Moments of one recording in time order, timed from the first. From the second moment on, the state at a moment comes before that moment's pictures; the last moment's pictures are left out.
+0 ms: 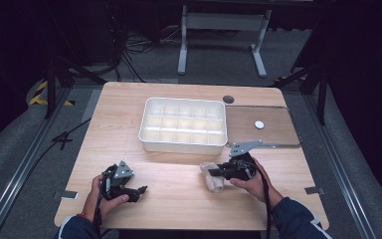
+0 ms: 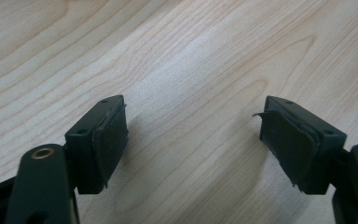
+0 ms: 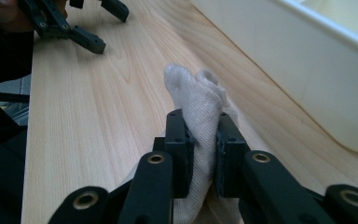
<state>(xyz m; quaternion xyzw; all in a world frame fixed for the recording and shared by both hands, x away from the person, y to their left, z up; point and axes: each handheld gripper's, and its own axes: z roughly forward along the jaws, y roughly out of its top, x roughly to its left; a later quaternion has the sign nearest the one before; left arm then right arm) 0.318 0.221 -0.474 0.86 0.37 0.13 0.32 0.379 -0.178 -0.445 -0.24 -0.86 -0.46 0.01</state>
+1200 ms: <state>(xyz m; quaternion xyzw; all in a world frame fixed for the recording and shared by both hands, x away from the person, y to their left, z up) 0.320 0.220 -0.483 0.85 0.37 0.15 0.34 0.386 -0.211 -0.415 -0.26 -0.82 -0.50 -0.07</state>
